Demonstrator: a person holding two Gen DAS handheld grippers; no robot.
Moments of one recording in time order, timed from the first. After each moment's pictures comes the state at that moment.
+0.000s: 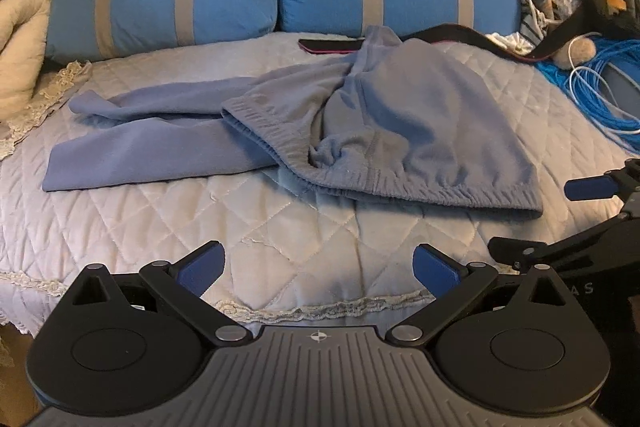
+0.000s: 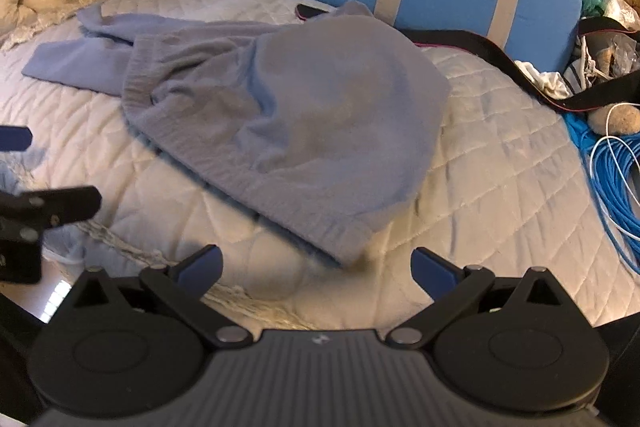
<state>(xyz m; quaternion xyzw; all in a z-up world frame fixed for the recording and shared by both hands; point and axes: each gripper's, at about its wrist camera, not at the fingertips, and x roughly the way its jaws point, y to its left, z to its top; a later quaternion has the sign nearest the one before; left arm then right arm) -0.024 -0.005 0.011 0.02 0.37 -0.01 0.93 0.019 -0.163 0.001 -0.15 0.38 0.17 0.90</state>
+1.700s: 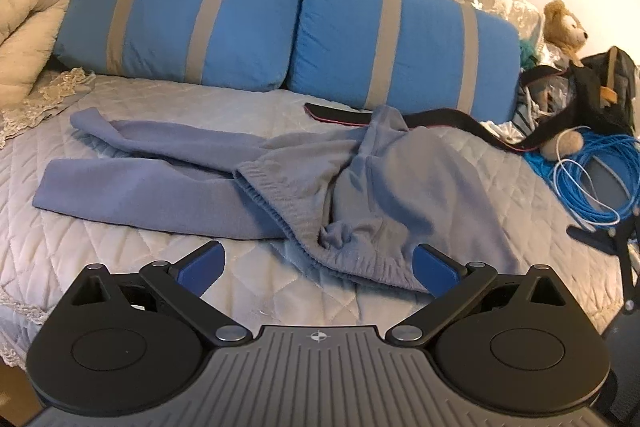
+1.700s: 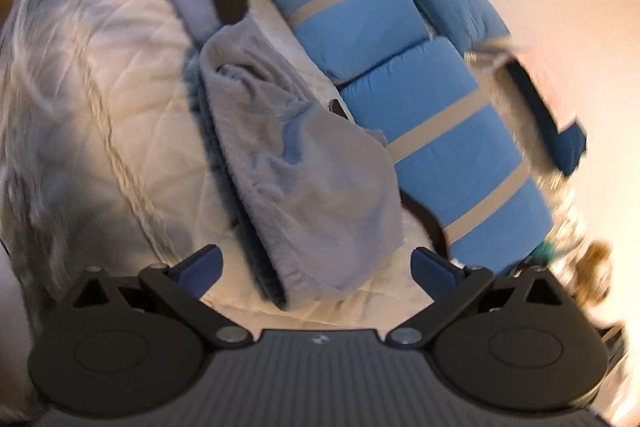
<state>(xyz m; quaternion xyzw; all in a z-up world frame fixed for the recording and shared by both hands) -0.016 0.029 0.026 -0.07 0.29 -0.04 0.95 -0.040 -0.132 -0.029 -0.49 0.13 0.17 0.84</state>
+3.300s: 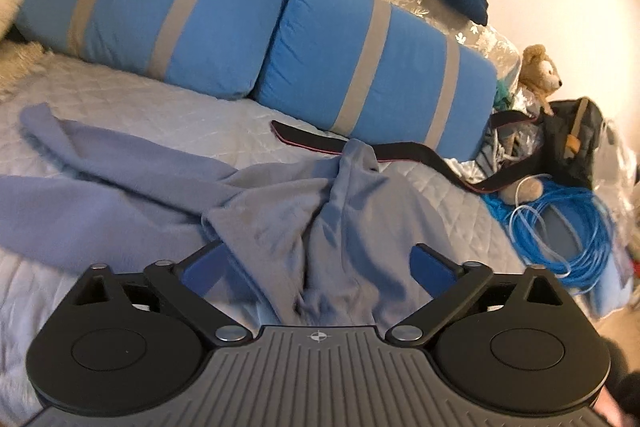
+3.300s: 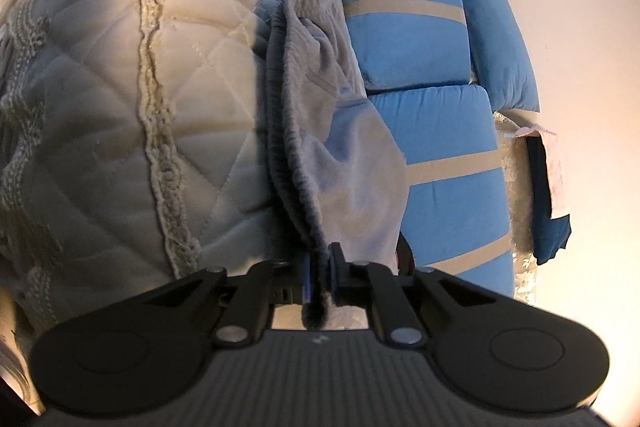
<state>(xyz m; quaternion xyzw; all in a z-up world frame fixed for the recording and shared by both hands) 0.054 0.083 0.047 -0.16 0.29 -0.12 0.94 -0.029 -0.104 -0.095 -0.63 0.08 0.15 0.76</state>
